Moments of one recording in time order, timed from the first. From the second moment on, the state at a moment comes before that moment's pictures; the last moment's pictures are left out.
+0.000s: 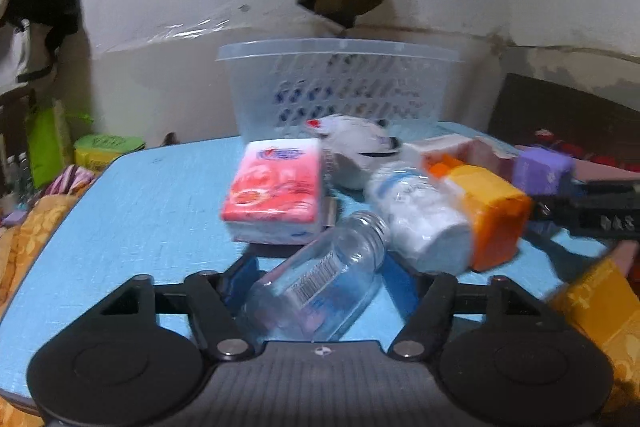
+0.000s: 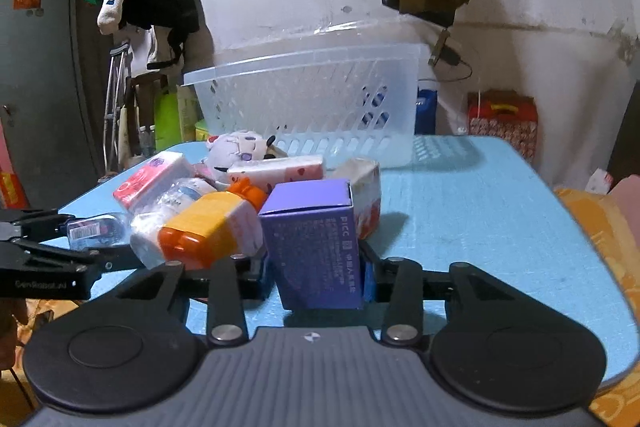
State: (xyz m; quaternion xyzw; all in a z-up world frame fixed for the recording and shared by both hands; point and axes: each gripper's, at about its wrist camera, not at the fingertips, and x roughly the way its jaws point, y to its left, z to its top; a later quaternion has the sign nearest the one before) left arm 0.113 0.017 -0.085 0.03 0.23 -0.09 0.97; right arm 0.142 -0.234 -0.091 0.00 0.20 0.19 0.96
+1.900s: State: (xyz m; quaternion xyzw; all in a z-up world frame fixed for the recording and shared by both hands) left arm 0.251 0.024 0.075 -0.08 0.17 -0.11 0.98; right arm 0.292 -0.205 0.031 -0.04 0.16 0.20 0.97
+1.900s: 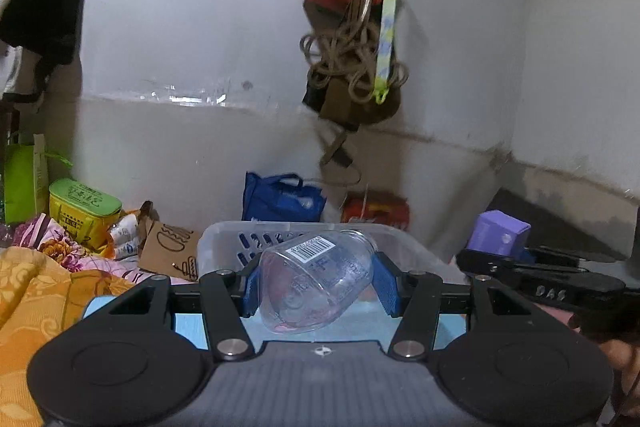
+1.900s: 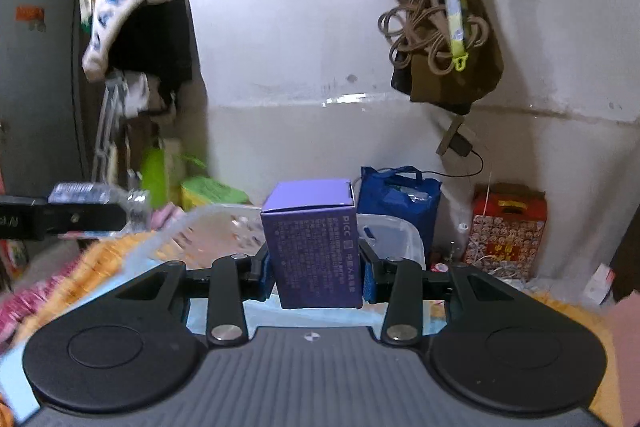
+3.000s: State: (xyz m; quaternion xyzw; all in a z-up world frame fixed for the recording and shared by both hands) left arm 0.149 0.037 -0.003 -0.01 0.17 -0.04 0.99; right arm 0.162 -0.232 -0.045 0.02 0.21 0.14 0.97
